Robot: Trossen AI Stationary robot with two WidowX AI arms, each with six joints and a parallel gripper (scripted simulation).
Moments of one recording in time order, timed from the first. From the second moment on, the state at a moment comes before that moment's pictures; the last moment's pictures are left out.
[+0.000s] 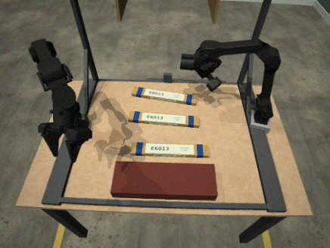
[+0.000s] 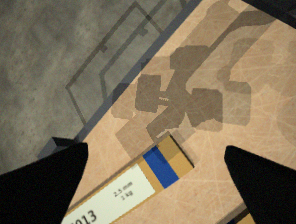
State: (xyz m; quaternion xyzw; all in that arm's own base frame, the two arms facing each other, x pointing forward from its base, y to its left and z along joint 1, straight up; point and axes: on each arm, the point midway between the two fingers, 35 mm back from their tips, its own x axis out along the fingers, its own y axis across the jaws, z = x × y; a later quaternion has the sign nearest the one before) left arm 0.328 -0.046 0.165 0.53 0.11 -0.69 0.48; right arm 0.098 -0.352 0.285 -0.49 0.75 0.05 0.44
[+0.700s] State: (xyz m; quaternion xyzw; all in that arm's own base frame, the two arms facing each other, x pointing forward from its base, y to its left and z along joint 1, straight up) left arm 0.313 0.003 0.164 0.44 0.32 -0.57 0.62; right arm 0.171 -0.286 0.246 -0.43 0.67 -0.03 0.60
